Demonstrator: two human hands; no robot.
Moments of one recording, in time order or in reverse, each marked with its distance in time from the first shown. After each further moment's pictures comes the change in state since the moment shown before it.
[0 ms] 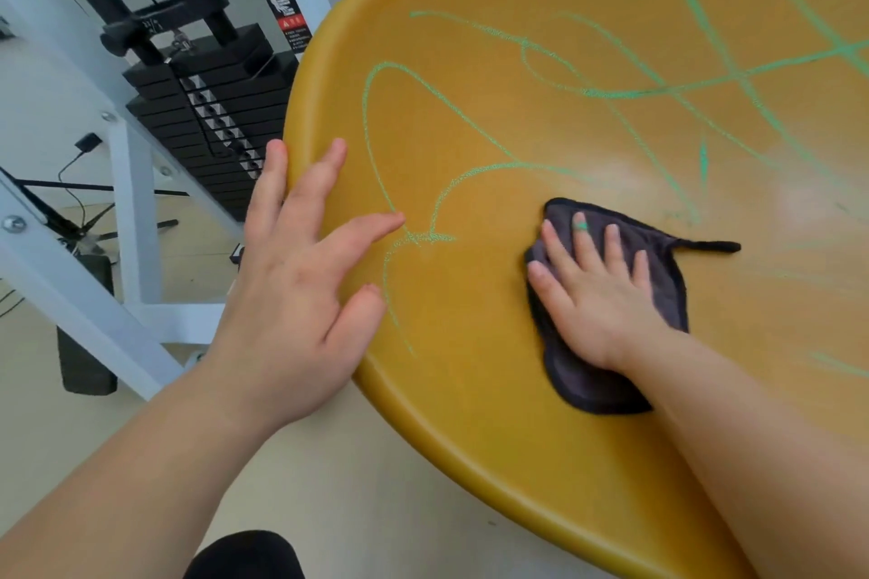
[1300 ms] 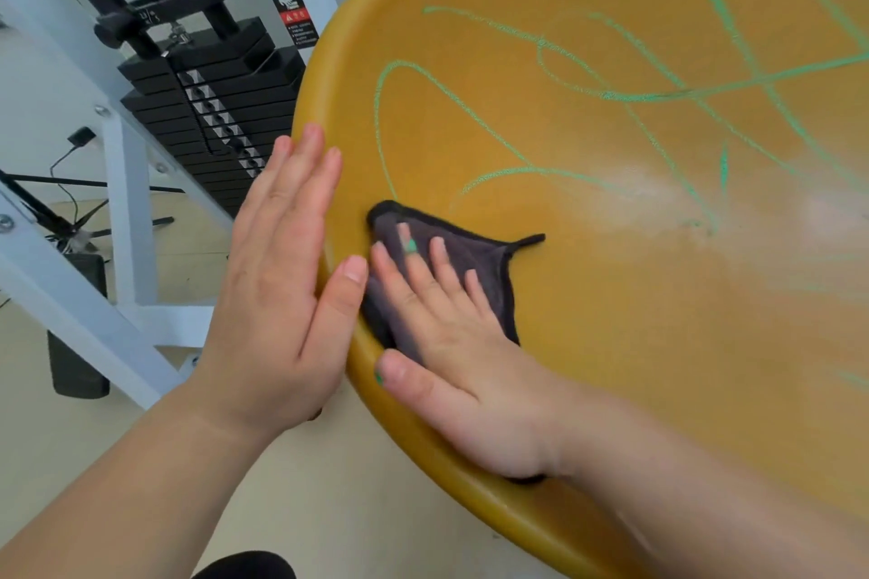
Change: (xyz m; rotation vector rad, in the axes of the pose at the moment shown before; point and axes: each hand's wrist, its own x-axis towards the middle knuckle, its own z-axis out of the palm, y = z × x) left_hand 0.004 -0.020 0.008 -0.121 0.192 0.069; right_hand -0.053 -0.108 0.003 0.316 -0.119 -0.696
